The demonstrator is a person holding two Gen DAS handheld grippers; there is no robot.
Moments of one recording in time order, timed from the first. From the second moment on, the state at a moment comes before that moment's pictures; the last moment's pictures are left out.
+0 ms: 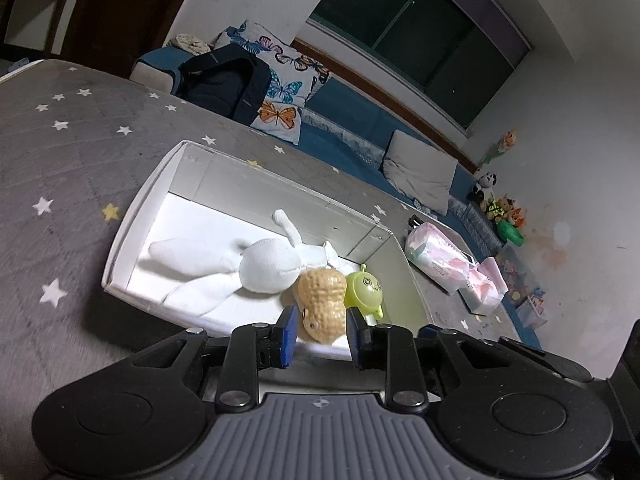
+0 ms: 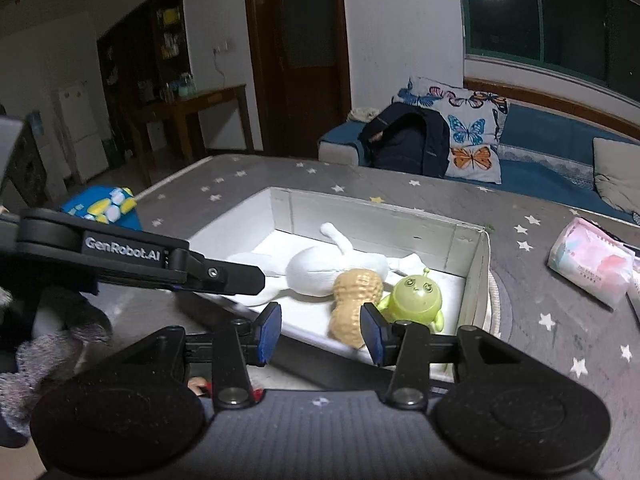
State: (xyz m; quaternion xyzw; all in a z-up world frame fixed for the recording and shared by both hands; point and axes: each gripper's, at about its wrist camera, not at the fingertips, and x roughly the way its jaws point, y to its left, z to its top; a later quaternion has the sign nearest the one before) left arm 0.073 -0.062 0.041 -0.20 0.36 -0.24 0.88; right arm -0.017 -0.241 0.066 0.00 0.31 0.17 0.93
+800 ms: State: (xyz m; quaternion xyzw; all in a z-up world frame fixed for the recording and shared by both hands) left arm 0.038 -0.068 0.016 -0.19 0.40 -0.23 0.87; right arm -0.076 -0.237 0.026 0.05 0.33 0.17 0.93
